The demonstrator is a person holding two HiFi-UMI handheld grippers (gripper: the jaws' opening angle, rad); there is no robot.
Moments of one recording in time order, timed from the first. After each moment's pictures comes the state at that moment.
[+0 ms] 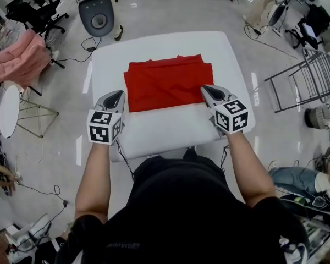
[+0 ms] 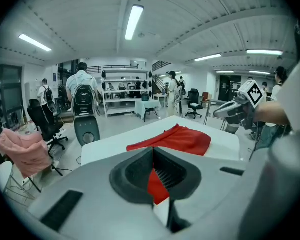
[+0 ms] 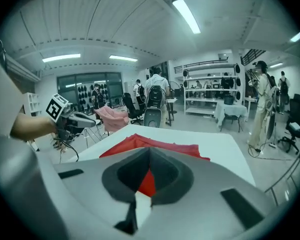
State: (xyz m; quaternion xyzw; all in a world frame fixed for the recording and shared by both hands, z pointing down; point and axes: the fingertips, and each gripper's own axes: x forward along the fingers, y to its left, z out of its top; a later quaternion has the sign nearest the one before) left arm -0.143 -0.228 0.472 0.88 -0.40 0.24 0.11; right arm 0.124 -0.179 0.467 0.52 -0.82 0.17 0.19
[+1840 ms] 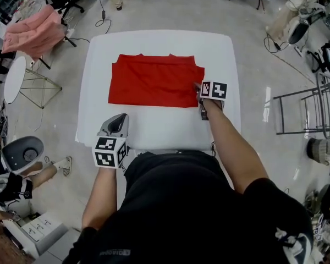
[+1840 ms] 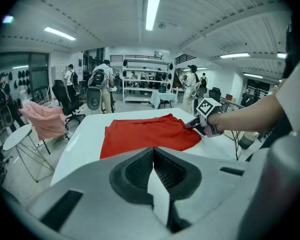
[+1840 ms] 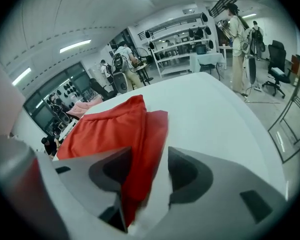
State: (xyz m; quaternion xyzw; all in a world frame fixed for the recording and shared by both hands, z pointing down) left arm -0.044 -0.114 0.507 0.80 -0.50 0.25 0.20; right arm 0.258 -0.265 0.641 0.55 -0.69 0.41 0.23
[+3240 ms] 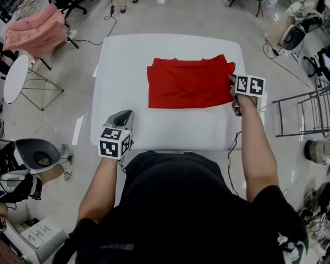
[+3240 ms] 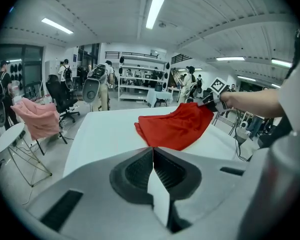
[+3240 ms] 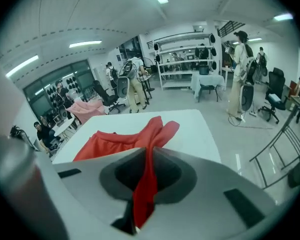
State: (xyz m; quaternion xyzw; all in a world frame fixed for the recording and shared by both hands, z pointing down) left arm -0.099 -0.127 0.520 0.82 -0.47 0.25 0.21; right arm 0.305 -0.276 0.527 0.57 -0.71 0.33 0.24
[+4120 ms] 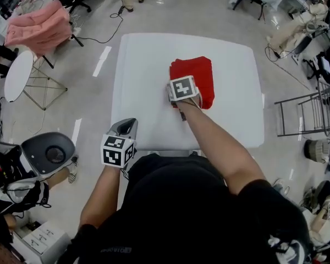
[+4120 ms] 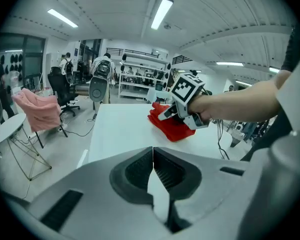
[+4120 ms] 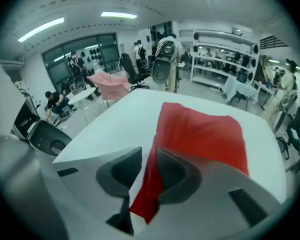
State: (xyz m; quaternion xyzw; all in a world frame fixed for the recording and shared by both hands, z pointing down) left arm -0.194 -0.093 0.534 0.83 -0.45 0.24 0.24; right arm -0.039 -0.256 0.582 0.49 -0.74 0.27 0.38
